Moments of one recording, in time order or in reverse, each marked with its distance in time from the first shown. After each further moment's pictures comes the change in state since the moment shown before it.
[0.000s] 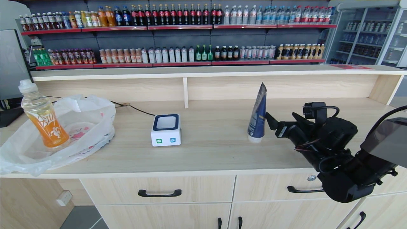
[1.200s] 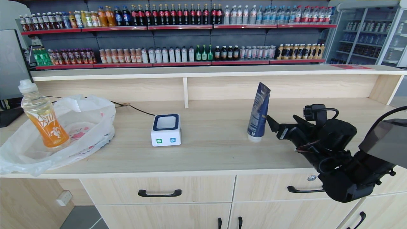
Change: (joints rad) left arm 0.000 0.000 0.000 0.000 0.000 0.000; right arm -0.027 0.021 0.002 0.000 0.020 0.000
